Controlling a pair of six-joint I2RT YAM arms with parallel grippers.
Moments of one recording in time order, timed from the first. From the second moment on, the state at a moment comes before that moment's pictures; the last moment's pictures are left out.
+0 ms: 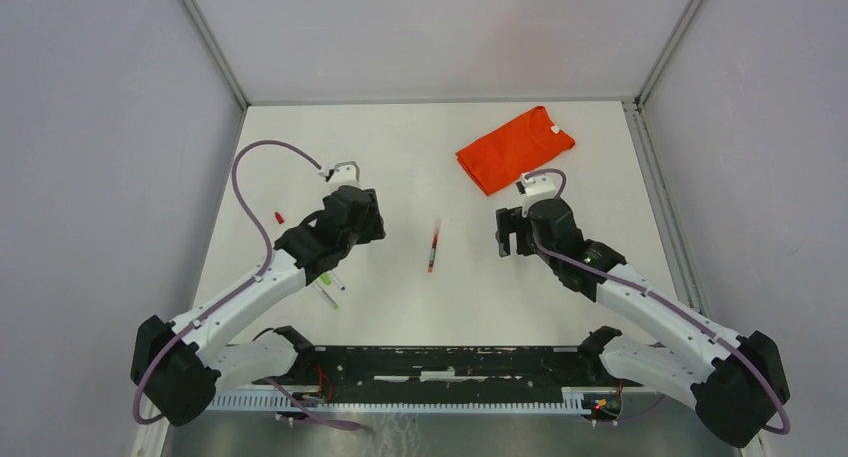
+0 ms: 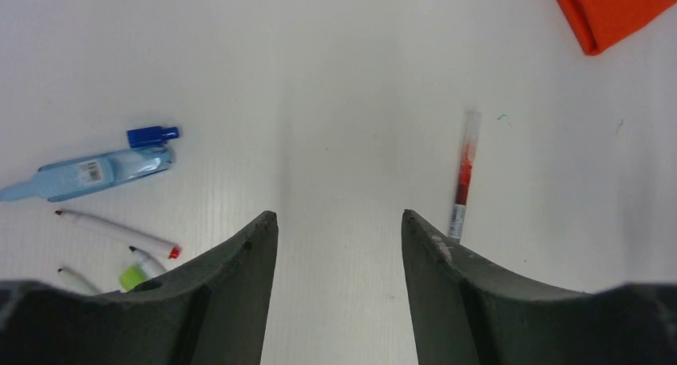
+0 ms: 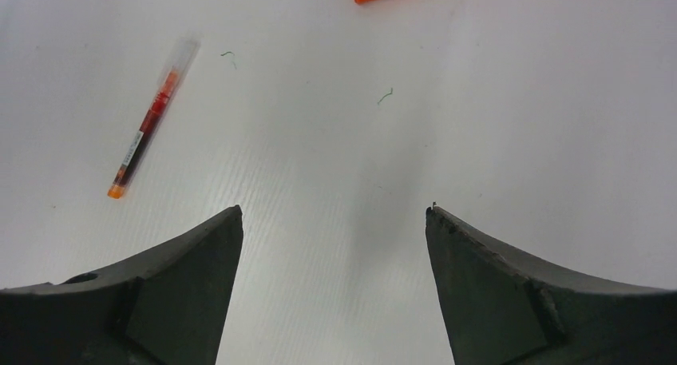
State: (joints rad) left arm -0.67 1.10 0.81 -0.43 -0.42 -0.59; right arm 0.63 0.97 0.63 -0.27 0.28 0.25
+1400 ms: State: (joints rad) left arm -0.39 0.89 0.74 -0.62 -0.50 -0.69; right arm 0.63 1.06 0.66 -0.31 0.23 0.23
